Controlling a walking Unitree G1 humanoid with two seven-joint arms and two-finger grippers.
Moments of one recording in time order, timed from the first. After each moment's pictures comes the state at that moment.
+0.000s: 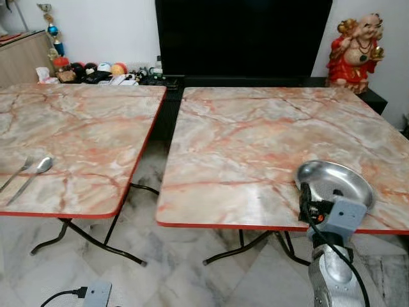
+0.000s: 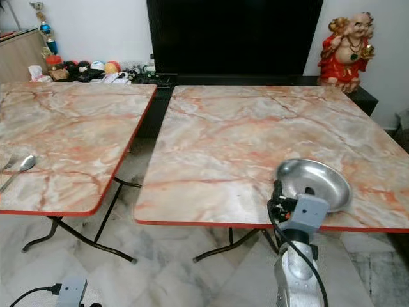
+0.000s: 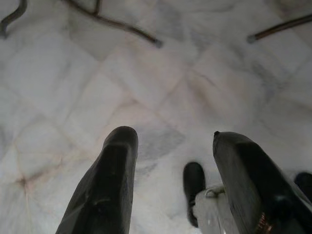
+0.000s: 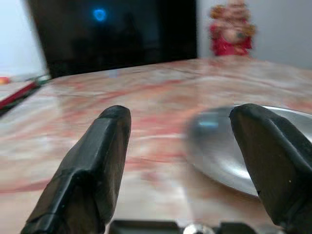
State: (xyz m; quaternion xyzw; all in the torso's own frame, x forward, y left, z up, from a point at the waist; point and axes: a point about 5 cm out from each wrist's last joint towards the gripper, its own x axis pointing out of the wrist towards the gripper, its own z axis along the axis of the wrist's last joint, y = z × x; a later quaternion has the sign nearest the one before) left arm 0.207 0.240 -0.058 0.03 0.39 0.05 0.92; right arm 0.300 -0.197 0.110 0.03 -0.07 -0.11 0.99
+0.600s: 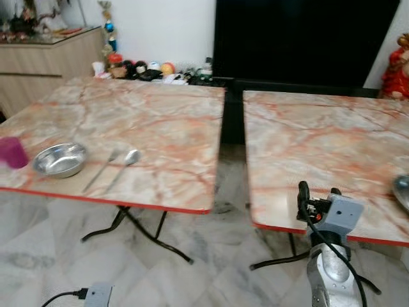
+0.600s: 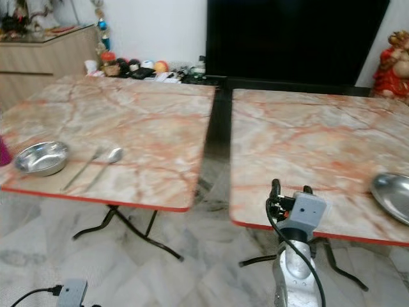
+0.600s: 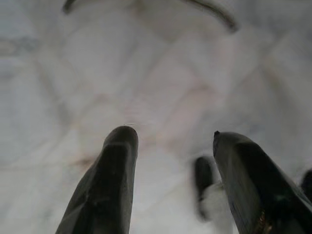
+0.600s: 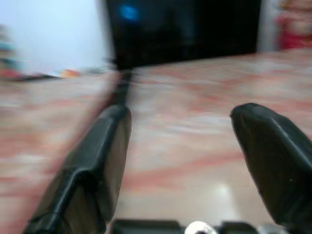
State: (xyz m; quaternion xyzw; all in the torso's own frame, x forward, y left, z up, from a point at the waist) left arm 0.195 0.251 -0.062 0.04 0.40 0.06 0.91; right arm 0.308 -0.170 0.112 0.05 -0.08 -0.07 0.99
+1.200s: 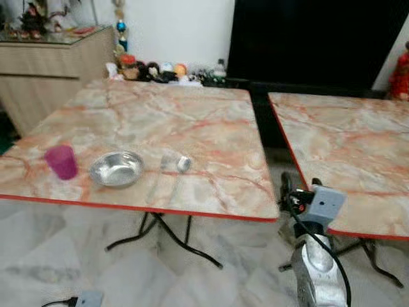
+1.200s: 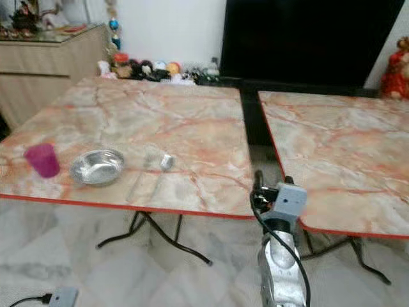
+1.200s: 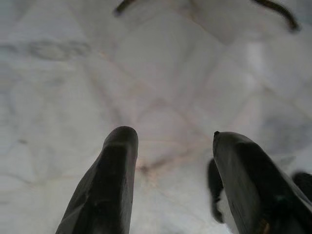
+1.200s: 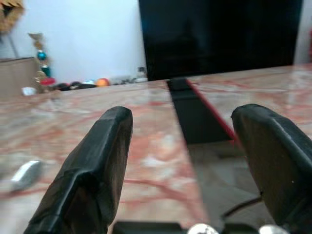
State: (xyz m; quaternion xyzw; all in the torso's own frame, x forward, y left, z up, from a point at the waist) left arm 0.192 0.252 -0.062 0.04 0.40 0.06 0.91; right arm 0.317 -0.170 0.125 0.05 -0.10 -0.06 0.99
